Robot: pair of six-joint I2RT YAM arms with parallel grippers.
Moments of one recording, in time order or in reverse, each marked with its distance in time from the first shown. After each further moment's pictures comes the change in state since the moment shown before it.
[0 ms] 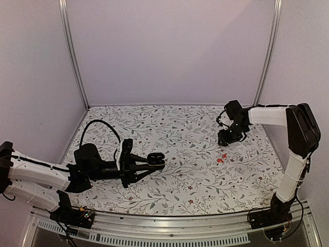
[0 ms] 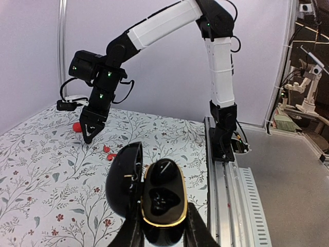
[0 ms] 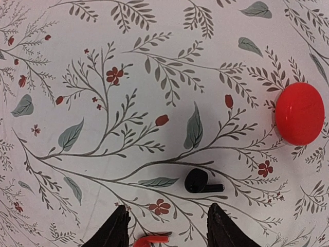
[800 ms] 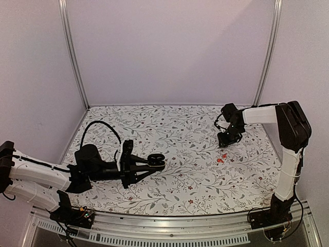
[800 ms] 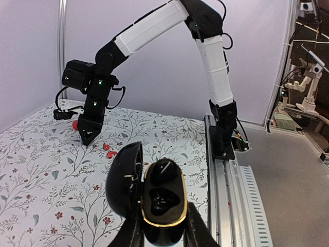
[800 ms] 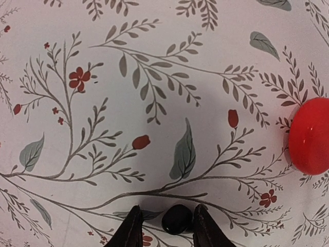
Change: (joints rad) left arm 0.000 0.014 -0.007 0.016 0.002 0.000; right arm -0.016 0.137 0.072 -0.005 0.048 -0.062
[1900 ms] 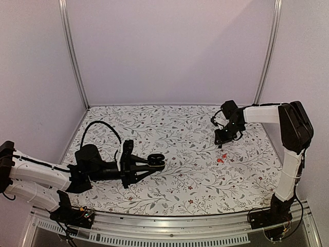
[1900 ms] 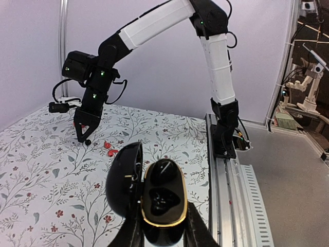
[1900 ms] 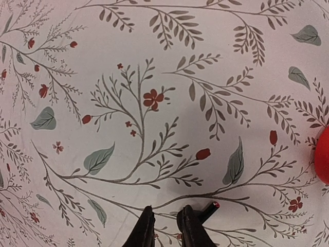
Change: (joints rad) left arm 0.002 0.004 -0.003 -0.003 -0.003 0.000; right arm 0.017 -0.032 0.010 0.019 -0.167 0.028
